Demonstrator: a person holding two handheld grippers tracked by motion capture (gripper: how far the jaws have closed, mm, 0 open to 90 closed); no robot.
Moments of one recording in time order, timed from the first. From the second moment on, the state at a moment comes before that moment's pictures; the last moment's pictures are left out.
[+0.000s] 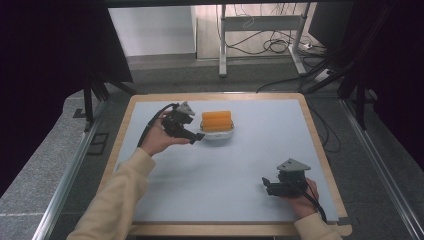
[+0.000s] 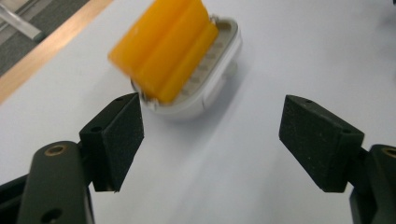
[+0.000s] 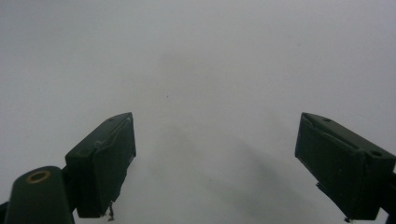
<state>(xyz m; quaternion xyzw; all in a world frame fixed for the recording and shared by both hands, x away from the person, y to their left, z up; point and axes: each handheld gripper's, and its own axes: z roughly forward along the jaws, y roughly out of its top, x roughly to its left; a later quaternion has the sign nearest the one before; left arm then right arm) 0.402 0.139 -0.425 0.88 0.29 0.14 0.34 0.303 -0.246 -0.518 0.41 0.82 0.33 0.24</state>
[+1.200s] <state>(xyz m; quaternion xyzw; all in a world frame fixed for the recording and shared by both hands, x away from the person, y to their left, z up) 0.276 0.220 -0.488 0.85 0.36 0.15 0.35 0.302 -0.244 -0.518 0.40 0.82 0.33 0.24</state>
